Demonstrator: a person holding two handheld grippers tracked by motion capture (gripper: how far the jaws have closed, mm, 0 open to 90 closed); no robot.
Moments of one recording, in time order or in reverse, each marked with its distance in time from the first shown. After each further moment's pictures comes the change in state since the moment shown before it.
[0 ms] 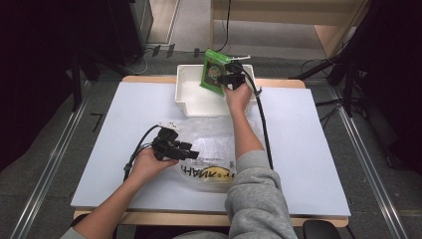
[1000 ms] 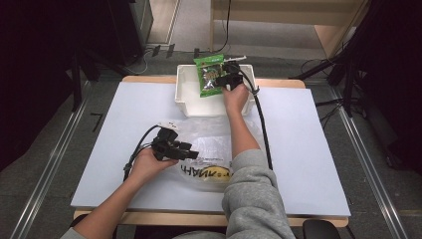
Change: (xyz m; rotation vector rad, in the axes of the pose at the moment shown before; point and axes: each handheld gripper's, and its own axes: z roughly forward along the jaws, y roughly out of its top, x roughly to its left) left arm 0.001 -0.001 0.000 0.001 0.000 -0.004; right arm 0.005 -0.001 0.012 0.033 -0.069 0.007
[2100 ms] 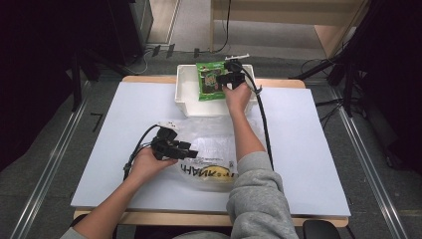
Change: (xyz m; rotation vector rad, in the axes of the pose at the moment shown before) left arm 0.002 0.000 -0.001 -0.001 0.013 0.000; right arm -0.001 0.004 -0.018 -0.014 0.039 -0.013
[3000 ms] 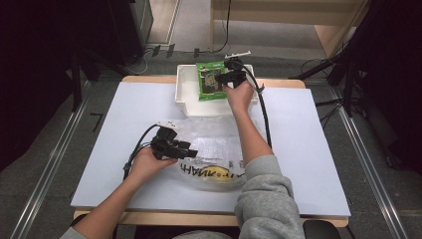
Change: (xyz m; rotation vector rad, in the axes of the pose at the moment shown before) left arm 0.001 0.000 -0.001 -0.001 0.010 0.003; right arm 0.006 0.005 -0.023 0.005 0.052 -0.050
